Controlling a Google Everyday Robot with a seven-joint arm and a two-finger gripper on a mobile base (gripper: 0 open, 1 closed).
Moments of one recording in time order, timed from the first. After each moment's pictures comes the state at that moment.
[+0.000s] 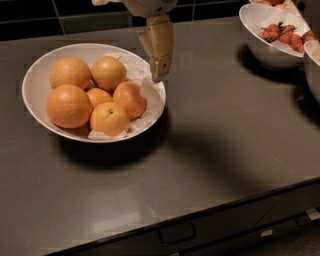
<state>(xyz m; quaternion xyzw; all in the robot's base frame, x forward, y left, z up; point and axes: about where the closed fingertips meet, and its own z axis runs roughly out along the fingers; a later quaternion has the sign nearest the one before) 0.524 0.049 1.043 -0.89 0.40 -0.04 0.24</state>
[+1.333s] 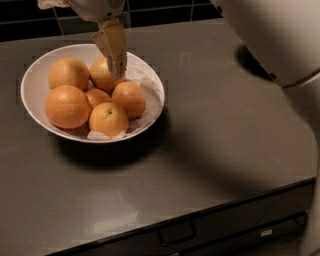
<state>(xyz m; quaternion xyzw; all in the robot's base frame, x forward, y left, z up) 0.536 0.139 1.035 -0.92 0.29 -0.04 0.26</state>
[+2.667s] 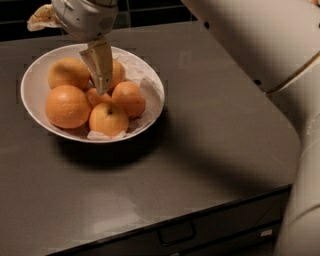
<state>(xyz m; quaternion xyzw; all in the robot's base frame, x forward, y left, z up) 0.528 0.170 1.004 -0.92 0.26 0.03 0.28</state>
